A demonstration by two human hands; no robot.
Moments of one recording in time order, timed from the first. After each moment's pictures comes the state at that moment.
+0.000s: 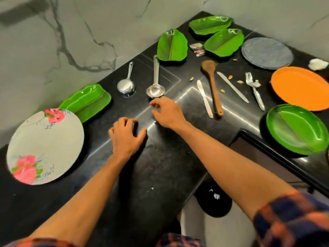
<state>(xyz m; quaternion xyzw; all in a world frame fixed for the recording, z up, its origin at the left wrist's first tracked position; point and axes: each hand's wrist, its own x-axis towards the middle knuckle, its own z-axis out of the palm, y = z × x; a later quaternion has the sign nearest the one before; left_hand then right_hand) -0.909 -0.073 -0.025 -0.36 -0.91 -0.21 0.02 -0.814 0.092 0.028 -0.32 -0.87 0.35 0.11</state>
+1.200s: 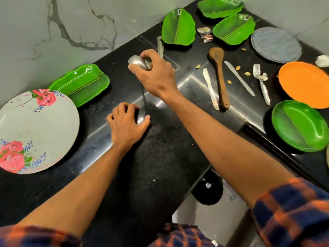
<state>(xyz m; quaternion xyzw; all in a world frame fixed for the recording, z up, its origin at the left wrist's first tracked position) -0.913 -0.076 -0.034 -0.36 -0.91 -0.22 0.03 -0.880 0.078 0.087 -0.35 -0.81 0.39 0.25</state>
